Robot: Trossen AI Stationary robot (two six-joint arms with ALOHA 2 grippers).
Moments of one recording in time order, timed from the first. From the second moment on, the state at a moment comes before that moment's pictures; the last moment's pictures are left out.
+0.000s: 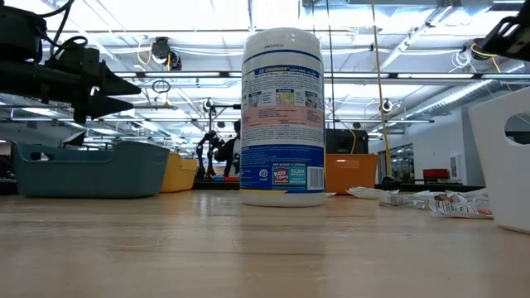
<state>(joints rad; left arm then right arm) 0.71 0.01 0.02 0.03 0.08 -0.24 0.70 1.25 0.93 -0.77 0.05 0.84</state>
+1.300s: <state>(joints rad) 0.71 0.01 0.02 0.03 0.08 -0.24 0.59 1.34 0.94 -0.70 0.11 0.99</state>
